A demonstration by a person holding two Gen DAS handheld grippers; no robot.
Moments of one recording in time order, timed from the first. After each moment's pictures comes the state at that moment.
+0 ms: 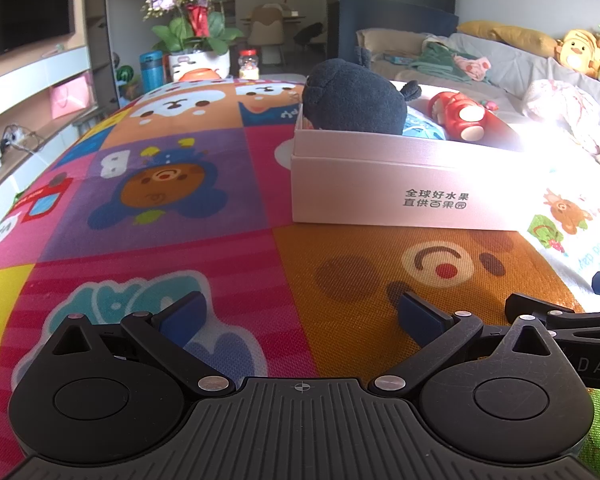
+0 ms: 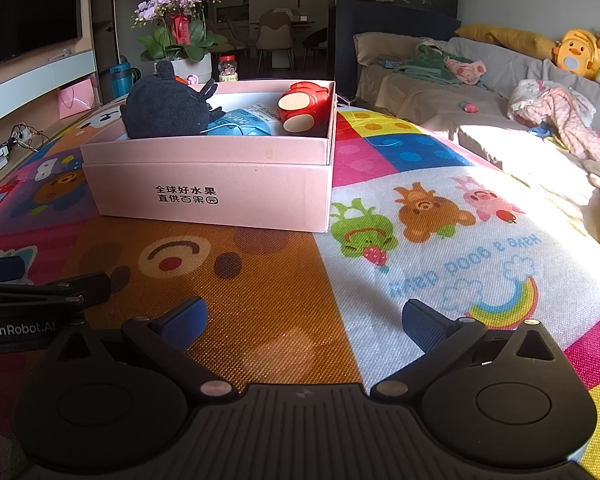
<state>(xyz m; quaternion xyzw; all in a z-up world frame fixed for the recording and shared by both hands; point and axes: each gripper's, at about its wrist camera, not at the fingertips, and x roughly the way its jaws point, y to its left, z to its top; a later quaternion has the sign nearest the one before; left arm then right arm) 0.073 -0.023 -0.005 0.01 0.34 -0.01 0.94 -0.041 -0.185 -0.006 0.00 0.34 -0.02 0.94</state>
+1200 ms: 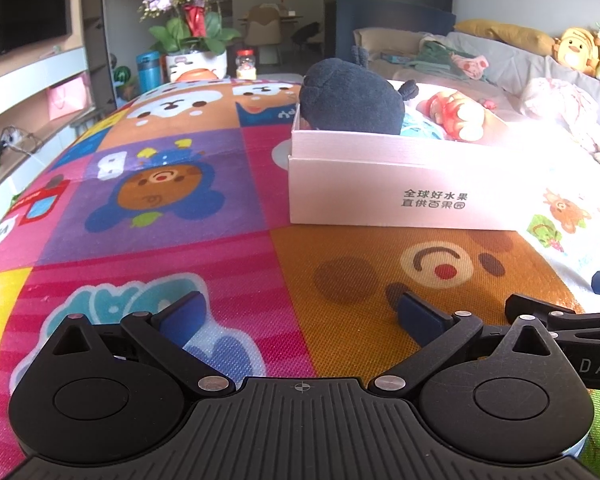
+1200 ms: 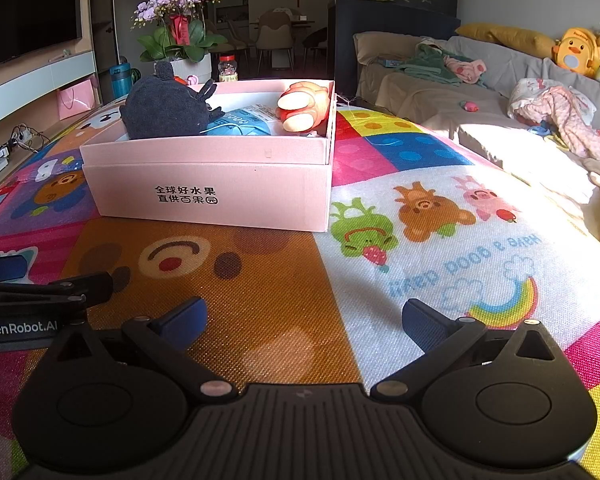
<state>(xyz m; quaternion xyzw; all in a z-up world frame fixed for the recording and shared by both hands) 0.080 -0.019 -0.002 0.01 0.34 -0.01 0.94 -0.042 -0.184 -0.006 0.01 0.34 -0.02 0.94</state>
